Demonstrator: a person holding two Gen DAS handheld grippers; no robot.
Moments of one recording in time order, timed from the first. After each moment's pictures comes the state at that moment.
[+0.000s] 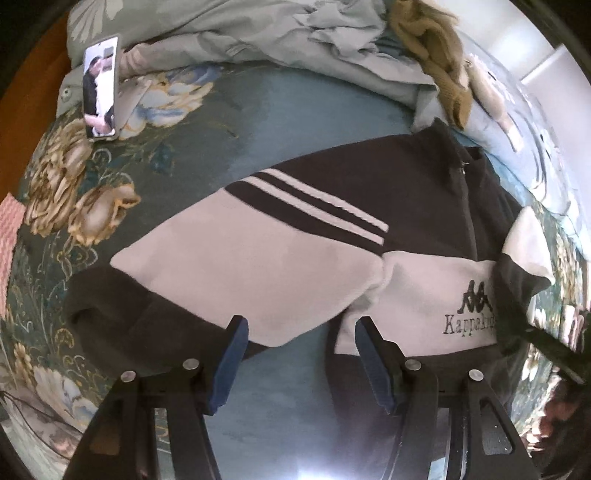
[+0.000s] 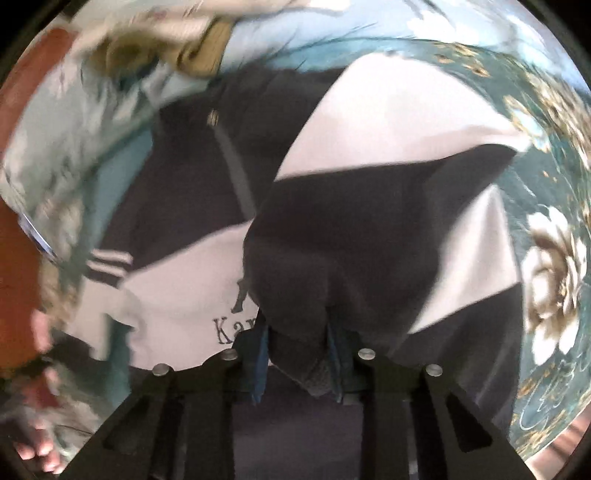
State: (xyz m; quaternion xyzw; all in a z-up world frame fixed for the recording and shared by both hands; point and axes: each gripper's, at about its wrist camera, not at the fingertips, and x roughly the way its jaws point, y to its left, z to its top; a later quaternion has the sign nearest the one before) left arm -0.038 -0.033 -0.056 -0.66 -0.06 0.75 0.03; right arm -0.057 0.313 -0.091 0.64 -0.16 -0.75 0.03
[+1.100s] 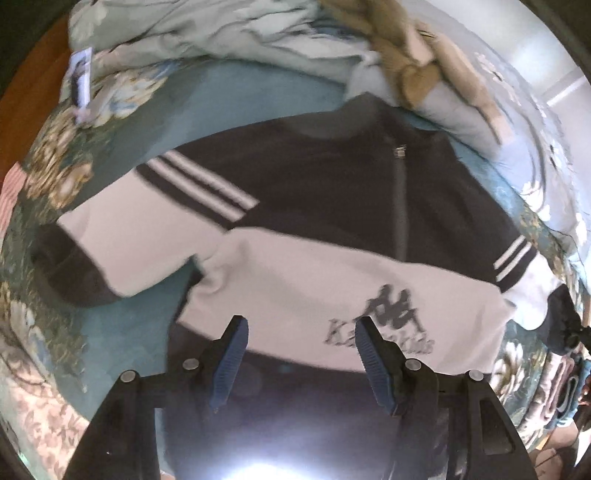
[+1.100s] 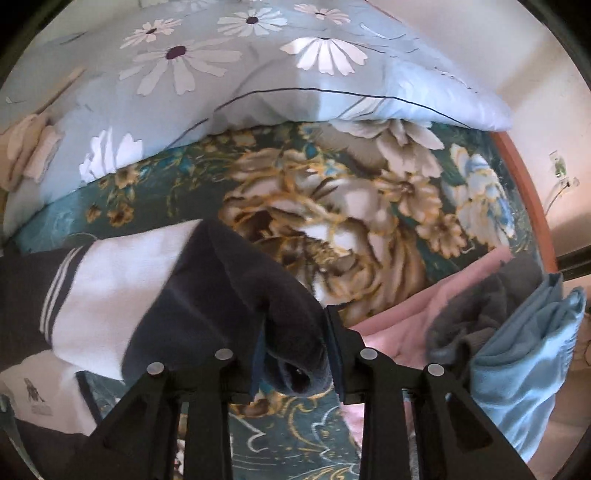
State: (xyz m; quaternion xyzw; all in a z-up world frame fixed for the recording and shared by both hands) left arm -0.020 0.090 -0.049 -0.67 -0.11 0.73 -0.04; right arm -0.125 0.676 -0.050 0.62 -0.02 -0.77 -0.15
